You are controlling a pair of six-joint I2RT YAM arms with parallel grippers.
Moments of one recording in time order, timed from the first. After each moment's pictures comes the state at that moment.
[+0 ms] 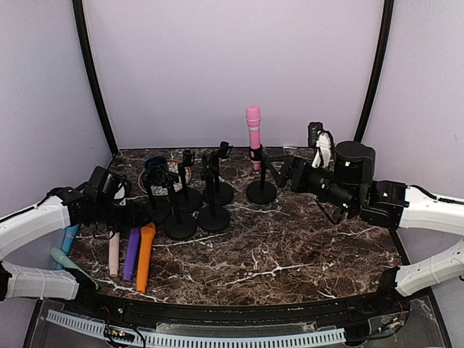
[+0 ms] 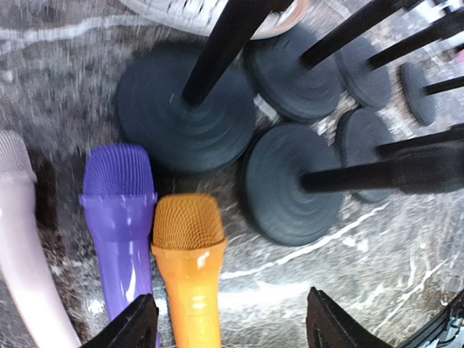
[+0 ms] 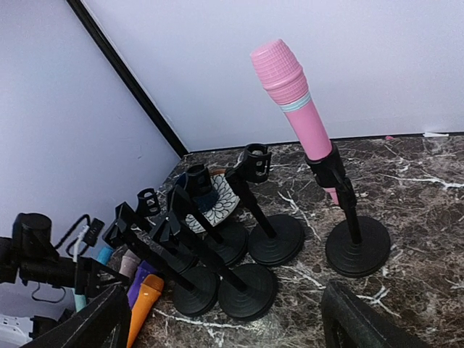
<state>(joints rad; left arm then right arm) -0.41 1.05 0.66 -0.58 0.07 -0.57 1.00 1.11 0.88 0.05 0.33 0.56</state>
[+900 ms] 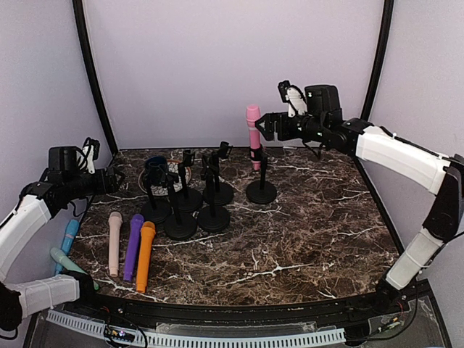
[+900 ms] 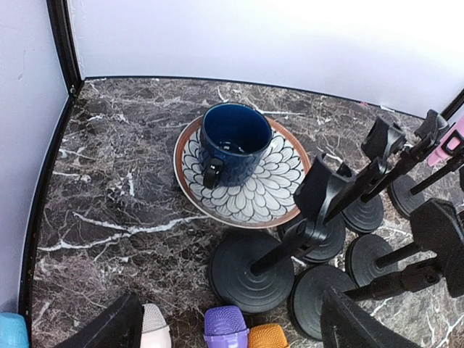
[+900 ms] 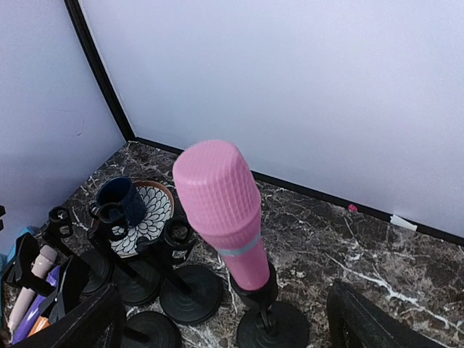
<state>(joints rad) -0.04 0.90 0.77 -0.41 0.17 -0.16 0.64 1.59 1.46 -0.19 -0.02 0.17</state>
